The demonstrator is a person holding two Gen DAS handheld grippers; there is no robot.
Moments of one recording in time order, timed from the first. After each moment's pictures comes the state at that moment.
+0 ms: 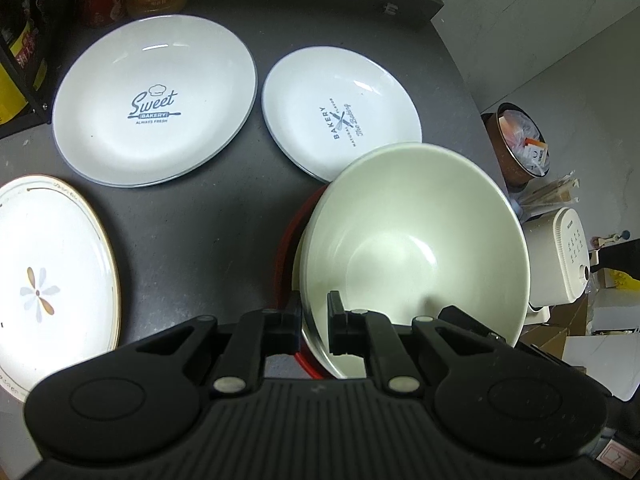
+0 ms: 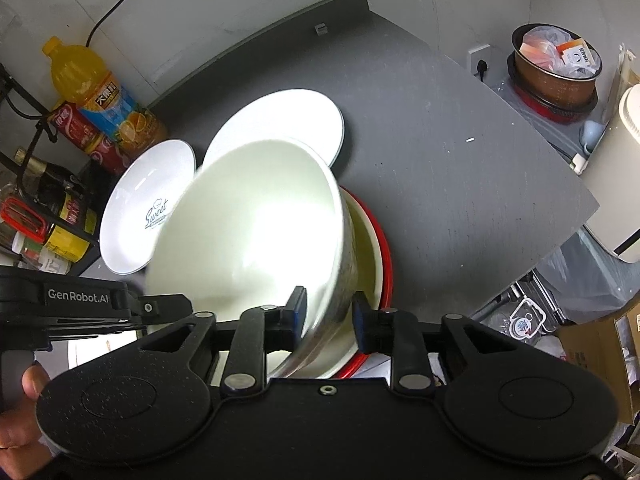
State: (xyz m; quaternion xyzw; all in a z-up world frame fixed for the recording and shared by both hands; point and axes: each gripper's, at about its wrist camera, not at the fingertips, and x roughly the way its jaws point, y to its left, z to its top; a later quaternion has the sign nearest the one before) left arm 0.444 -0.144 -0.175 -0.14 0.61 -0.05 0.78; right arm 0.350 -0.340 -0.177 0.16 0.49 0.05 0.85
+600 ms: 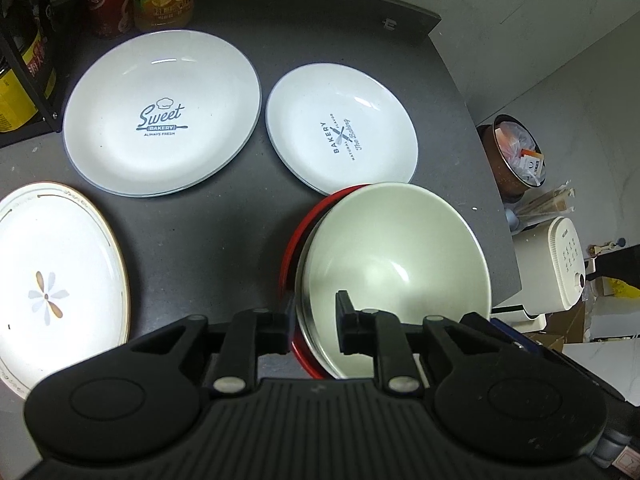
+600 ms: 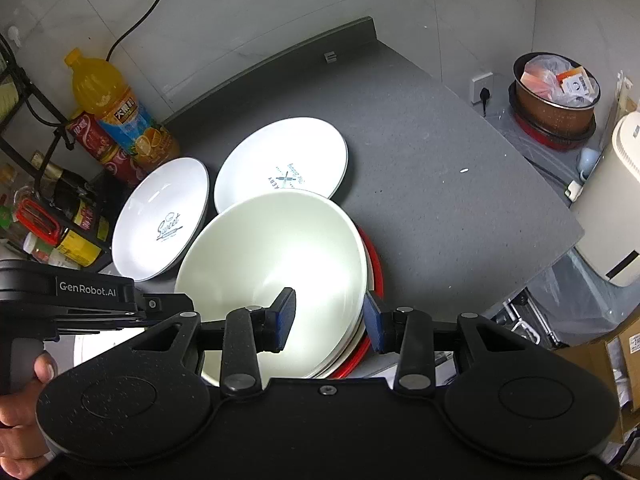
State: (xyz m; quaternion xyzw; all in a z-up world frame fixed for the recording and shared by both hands) left arm 0.440 -0.141 -0.162 -0.15 0.60 -0.05 0.79; right arm 0.338 -0.346 -0.156 0.15 0.47 0.06 0.87
